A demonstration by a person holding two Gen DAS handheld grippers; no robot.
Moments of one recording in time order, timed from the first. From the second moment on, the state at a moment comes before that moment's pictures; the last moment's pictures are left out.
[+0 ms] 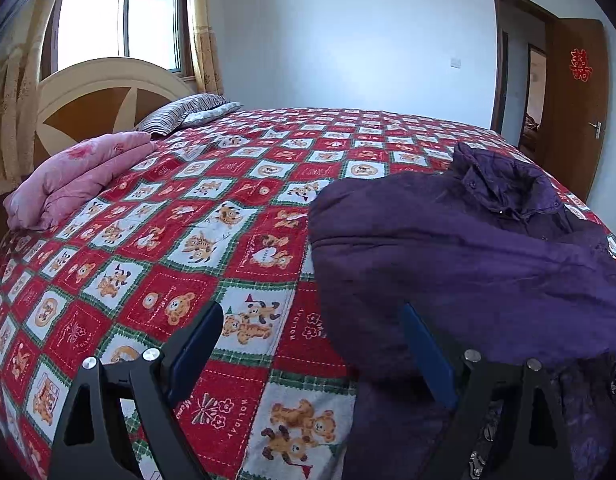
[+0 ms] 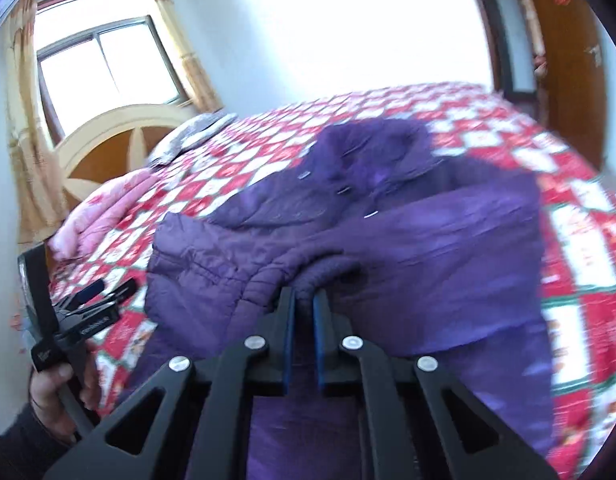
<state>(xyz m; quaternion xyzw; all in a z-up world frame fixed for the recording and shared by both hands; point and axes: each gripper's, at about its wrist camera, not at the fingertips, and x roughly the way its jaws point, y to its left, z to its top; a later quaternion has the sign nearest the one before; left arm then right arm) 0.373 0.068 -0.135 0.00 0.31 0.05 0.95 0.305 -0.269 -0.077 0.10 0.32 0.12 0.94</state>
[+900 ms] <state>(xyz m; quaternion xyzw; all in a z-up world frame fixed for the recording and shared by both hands) 0.453 -0.011 -0.136 0.07 0.33 -0.01 0.94 0.328 -0.254 -0.103 0.05 0.35 0.05 0.94</state>
